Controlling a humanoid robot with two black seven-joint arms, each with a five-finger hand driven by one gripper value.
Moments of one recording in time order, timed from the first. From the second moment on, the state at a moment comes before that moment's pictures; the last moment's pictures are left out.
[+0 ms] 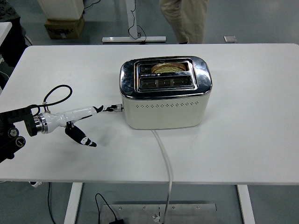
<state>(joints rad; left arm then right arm) -0.67 0.65 -0.50 -1.12 1.43 -0.22 -0.44 0.04 0.00 0.29 0.08 -0.32 0.06 0.10</state>
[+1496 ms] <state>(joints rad) -0.72 0.72 -0.51 -0.94 0.69 -0.21 -0.44 0.04 0.00 0.29 0.08 -0.32 0.06 0.10</state>
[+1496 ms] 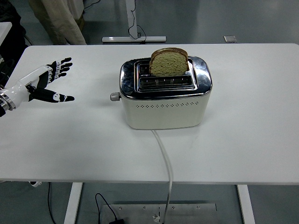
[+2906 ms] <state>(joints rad) -0.76 0.43 -0.56 -0.59 -0.11 -0.23 -0.47 0.04 0.00 0.29 0.08 -0.32 0.06 0.10</state>
